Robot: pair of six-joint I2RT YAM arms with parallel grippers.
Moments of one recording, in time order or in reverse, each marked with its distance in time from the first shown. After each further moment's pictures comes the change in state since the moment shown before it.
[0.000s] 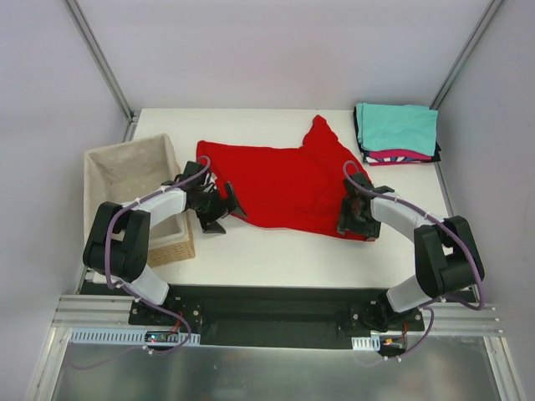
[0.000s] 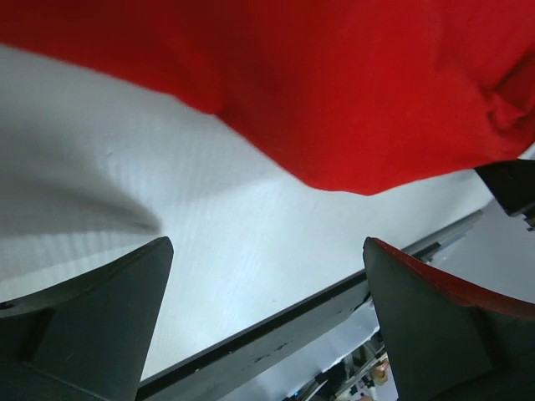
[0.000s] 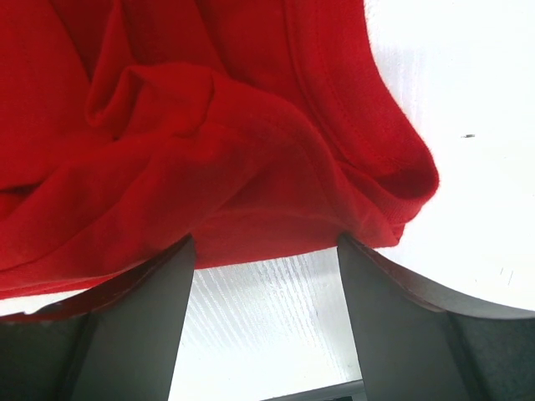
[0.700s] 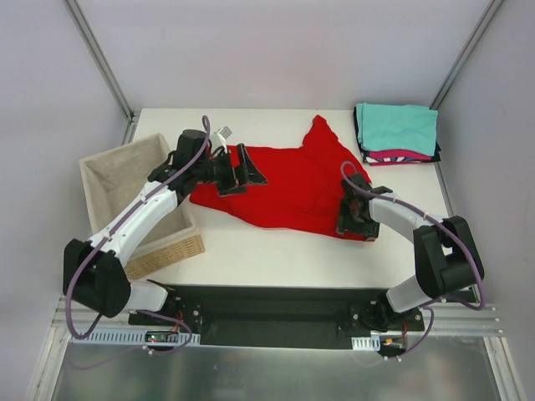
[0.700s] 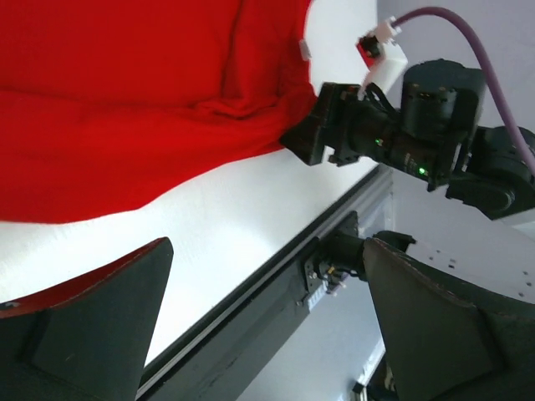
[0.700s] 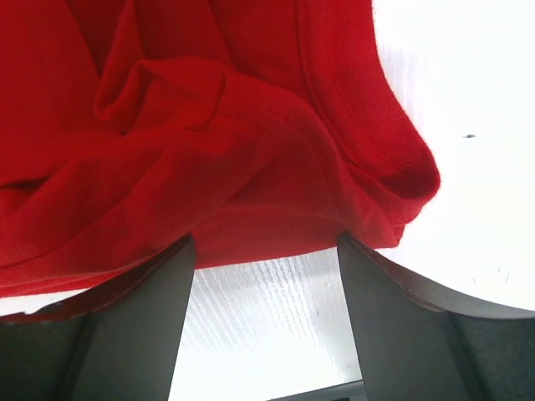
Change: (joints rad) left arm -0.126 -0.223 0.253 0.086 0.146 -0.002; right arm 0.021 0.000 0.000 0.001 0.018 0.000
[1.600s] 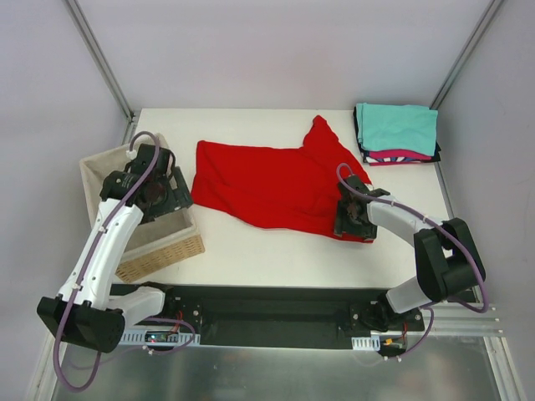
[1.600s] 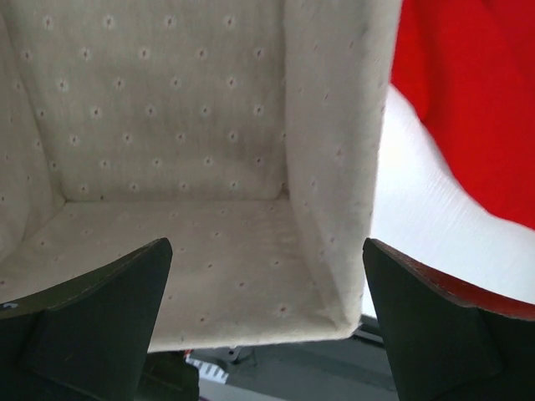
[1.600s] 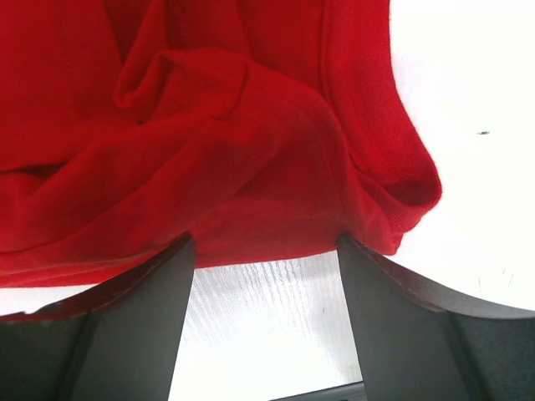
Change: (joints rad) left arm 0.181 -0.249 0.133 -0.851 -0.859 0.175; right arm 0.040 -0.019 -0.017 0.012 0.015 -0.005
